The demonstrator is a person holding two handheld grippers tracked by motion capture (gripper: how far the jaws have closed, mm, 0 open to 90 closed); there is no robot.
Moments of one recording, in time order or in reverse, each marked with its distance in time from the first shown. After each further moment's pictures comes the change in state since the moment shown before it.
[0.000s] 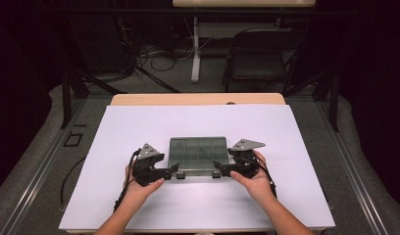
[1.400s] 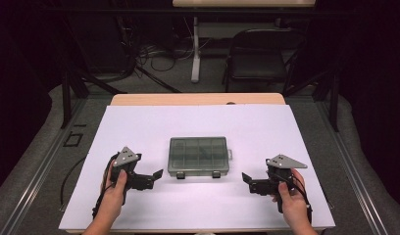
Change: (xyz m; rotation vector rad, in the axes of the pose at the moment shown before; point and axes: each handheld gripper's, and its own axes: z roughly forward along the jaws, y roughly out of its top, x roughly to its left) left arm 0.021 -0.018 -0.046 -0.052 0.031 0.039; right arm -0.010 -0.043 -0.089 -0.041 -0.184 0.111
